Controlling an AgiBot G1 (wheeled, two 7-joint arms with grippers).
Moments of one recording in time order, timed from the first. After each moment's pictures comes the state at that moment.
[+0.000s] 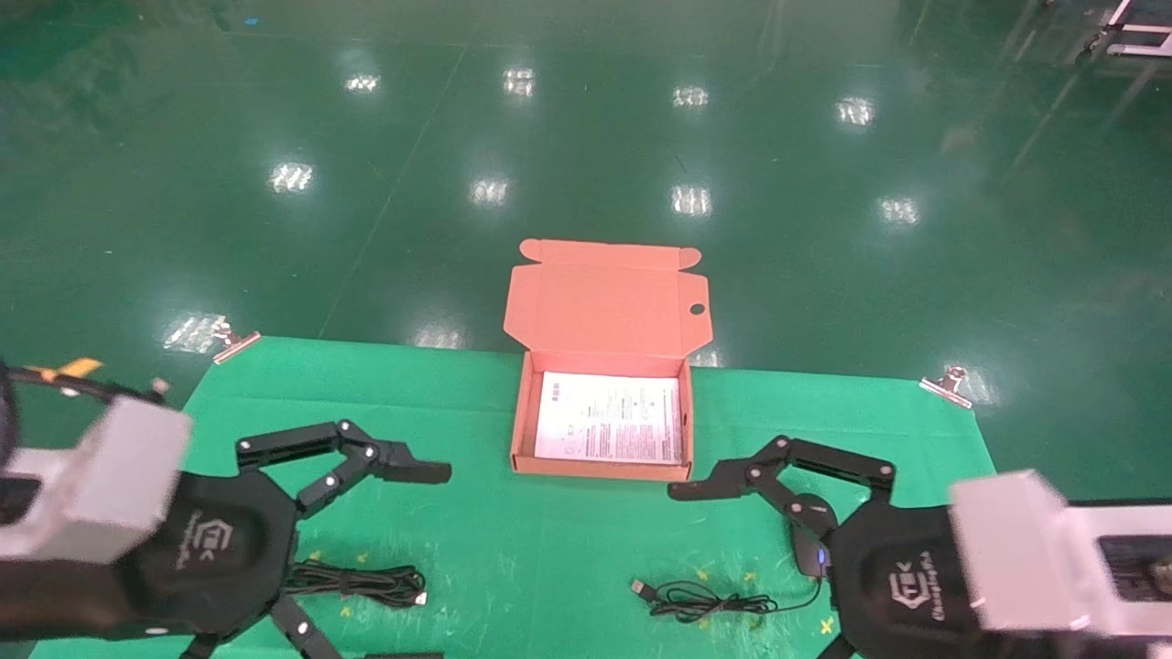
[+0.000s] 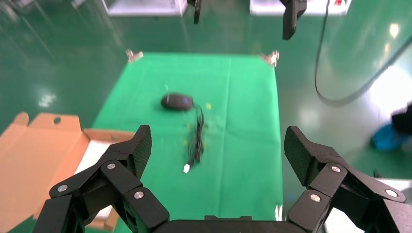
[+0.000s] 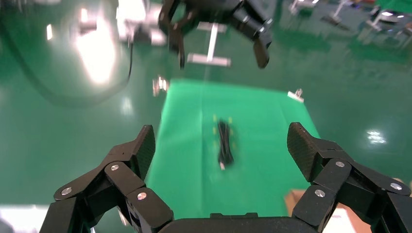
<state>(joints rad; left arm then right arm) -1.25 0.61 0.40 -1.31 0.96 1.55 -0.21 1.22 -0.63 -0.38 1.33 -0.97 -1.55 0.06</state>
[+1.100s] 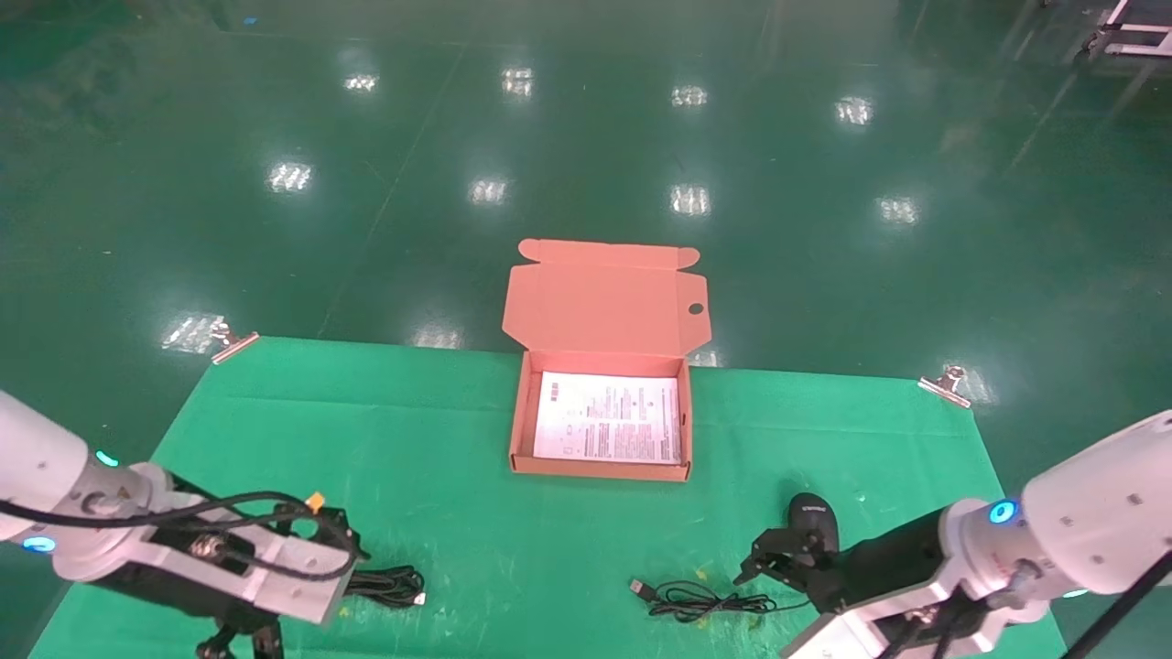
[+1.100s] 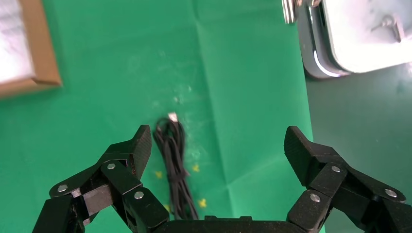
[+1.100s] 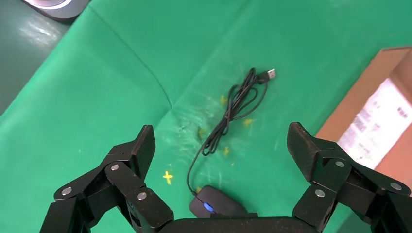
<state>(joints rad) -1.63 0.81 1.04 -1.21 1.63 1.50 -0.13 1.54 -0.79 -0.97 1.35 -1.68 -1.42 -0.22</state>
